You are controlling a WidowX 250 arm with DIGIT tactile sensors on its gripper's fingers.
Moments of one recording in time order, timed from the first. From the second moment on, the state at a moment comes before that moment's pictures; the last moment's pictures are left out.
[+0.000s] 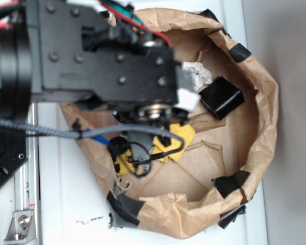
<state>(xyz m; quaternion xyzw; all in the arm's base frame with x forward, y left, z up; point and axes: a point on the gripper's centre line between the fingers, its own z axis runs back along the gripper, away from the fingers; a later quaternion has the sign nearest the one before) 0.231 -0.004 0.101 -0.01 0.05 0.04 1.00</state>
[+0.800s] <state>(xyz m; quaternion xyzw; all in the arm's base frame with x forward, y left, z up) 0.250 0.000 0.028 -0.02 0.03 0.05 1.00</state>
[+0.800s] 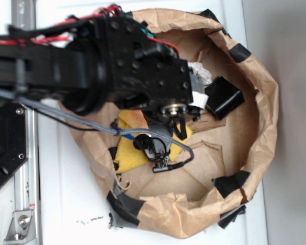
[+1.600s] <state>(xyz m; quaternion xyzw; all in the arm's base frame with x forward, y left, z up) 0.242 -0.009 0.023 0.02 0.06 0.04 1.00</state>
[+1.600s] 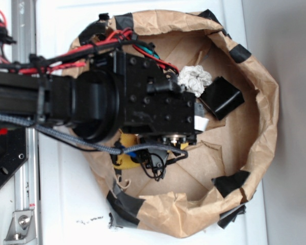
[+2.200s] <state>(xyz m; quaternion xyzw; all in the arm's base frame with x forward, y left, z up) 0.250 -0.023 0.142 0.11 -0.03 -0.13 0.98</state>
